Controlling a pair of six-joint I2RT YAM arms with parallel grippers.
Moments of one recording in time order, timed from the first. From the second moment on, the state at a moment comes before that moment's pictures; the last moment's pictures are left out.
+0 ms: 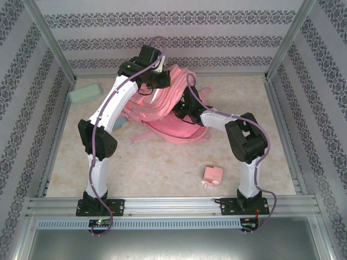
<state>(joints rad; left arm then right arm) -0.41 2.10 2.33 -1.04 0.24 -0.38 0.50 1.98 1.29 0.14 -0.32 1.13</state>
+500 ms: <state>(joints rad) -0.41 2.10 2.32 -1.04 0.25 -0.38 0.45 1.50 1.08 -0.32 -0.17 0.88</state>
